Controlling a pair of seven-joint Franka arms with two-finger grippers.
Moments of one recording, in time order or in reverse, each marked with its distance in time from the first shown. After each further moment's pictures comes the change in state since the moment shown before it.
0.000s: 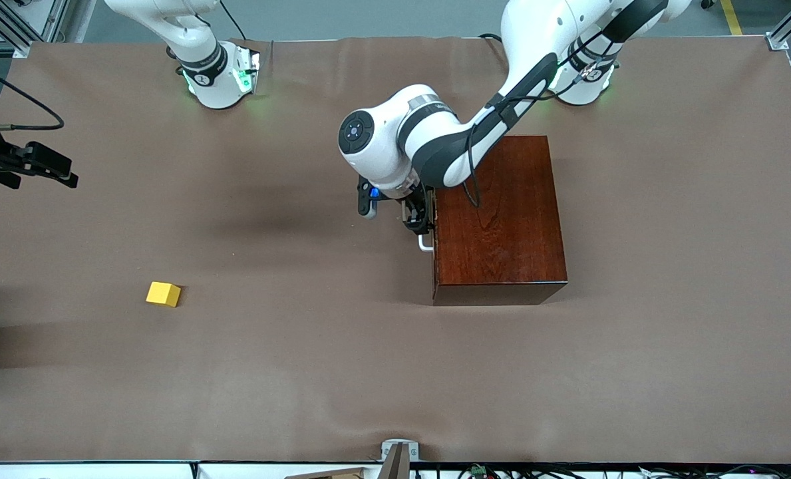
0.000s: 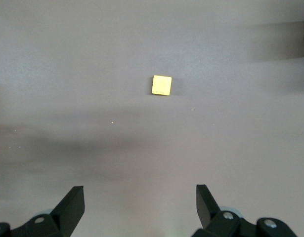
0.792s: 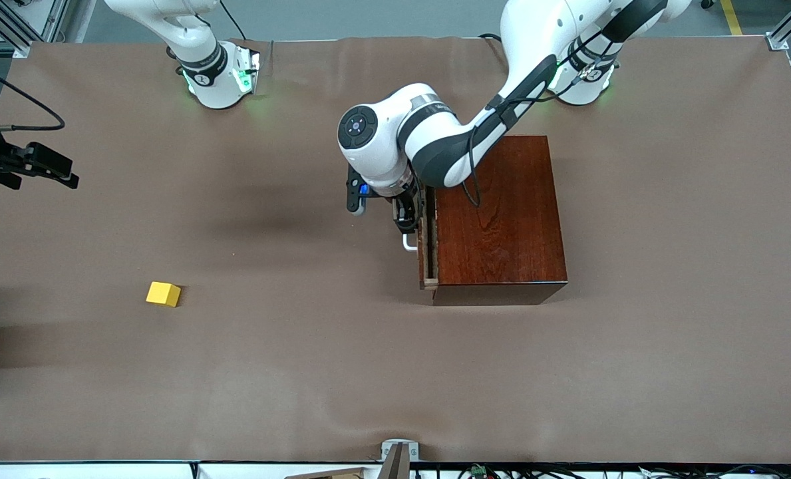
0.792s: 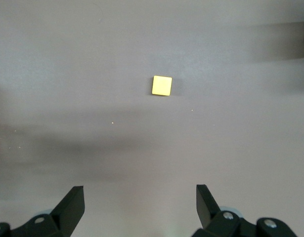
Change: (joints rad) left arm -0.004 0.000 -0.003 0.000 -0.038 0.072 0.007; right arm 0.000 0.000 0.001 -0.002 0.000 0.004 0.000
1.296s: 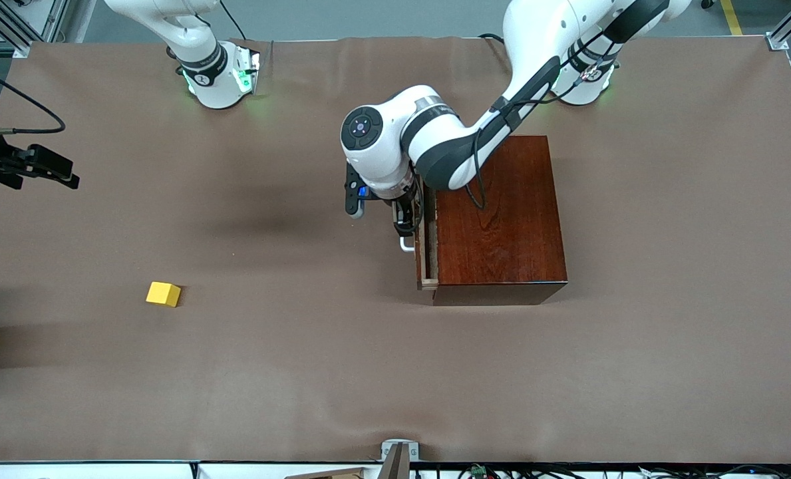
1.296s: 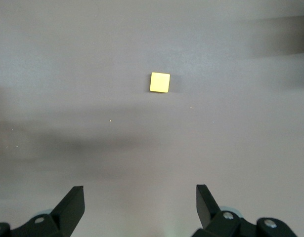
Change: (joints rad) left arm 0.009 0.000 0.002 0.006 -0.038 0.055 0.000; right arm 0.000 0.000 -0.008 -0.014 0.000 0.001 0.000
